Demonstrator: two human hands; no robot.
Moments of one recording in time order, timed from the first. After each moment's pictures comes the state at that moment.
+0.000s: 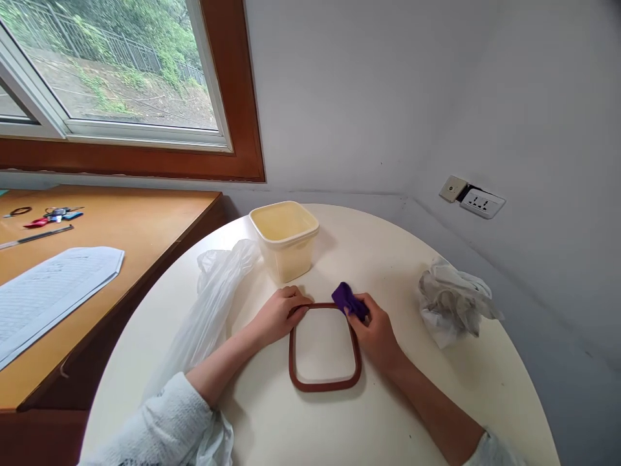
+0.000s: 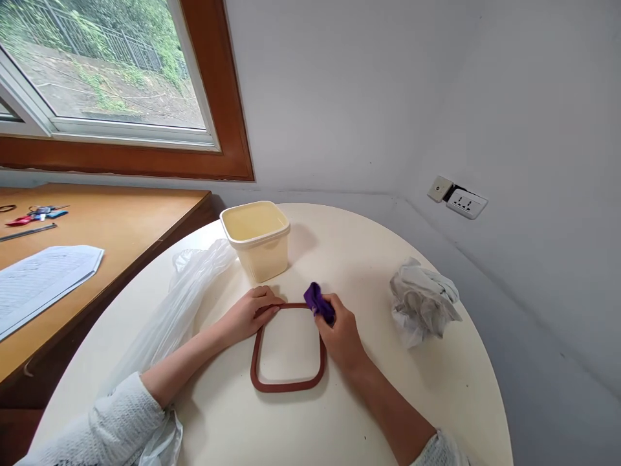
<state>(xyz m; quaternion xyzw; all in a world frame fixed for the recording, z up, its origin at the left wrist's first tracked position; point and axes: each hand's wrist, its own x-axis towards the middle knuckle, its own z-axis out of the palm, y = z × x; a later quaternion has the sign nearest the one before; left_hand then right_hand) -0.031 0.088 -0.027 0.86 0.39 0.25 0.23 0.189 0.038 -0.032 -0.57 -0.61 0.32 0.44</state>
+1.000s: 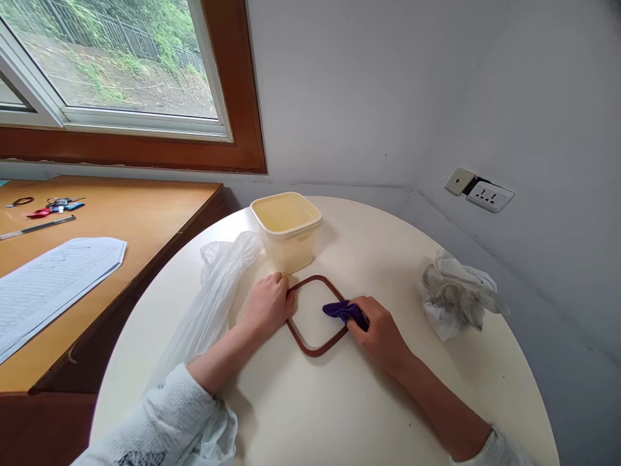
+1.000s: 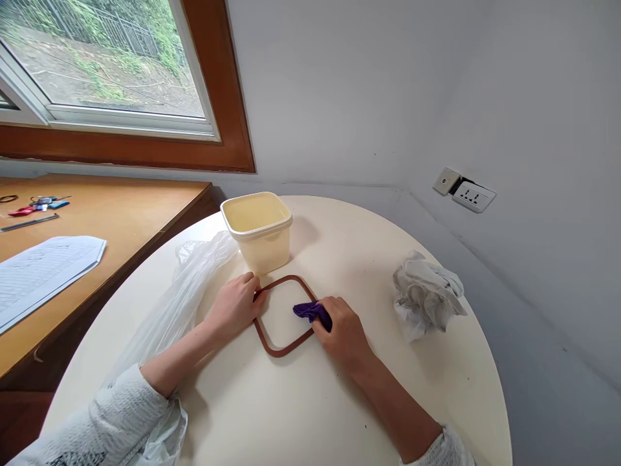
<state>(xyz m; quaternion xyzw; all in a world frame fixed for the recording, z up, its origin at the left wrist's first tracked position) -0.033 0.083 -0.020 0.80 0.59 0.10 -0.01 0.192 0.027 -0.028 -0.57 -0.73 0.20 0.31</state>
